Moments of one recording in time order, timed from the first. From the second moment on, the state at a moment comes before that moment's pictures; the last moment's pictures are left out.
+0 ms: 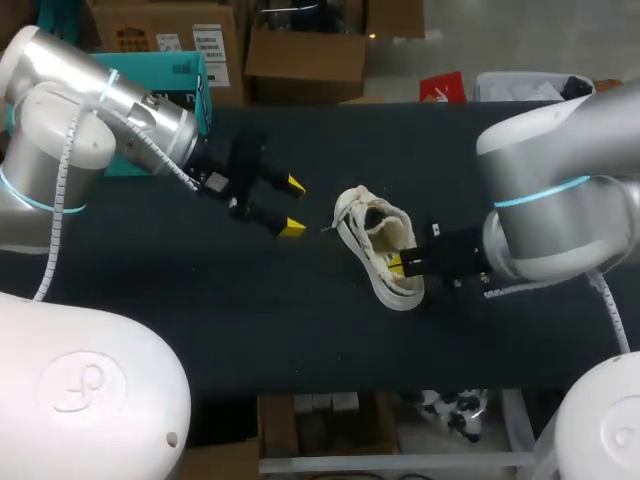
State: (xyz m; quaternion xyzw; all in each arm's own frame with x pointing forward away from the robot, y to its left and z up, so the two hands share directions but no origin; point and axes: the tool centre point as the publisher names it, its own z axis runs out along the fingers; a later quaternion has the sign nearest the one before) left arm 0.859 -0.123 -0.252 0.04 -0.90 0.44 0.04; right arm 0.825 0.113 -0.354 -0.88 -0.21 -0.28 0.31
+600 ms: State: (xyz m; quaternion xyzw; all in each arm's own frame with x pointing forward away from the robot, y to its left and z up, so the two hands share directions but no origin) left arm 0.843 -0.120 -0.261 0.06 -0.93 0.35 0.09; right arm 0.828 0.075 -0.330 -0.85 -0.25 -0.25 0.39
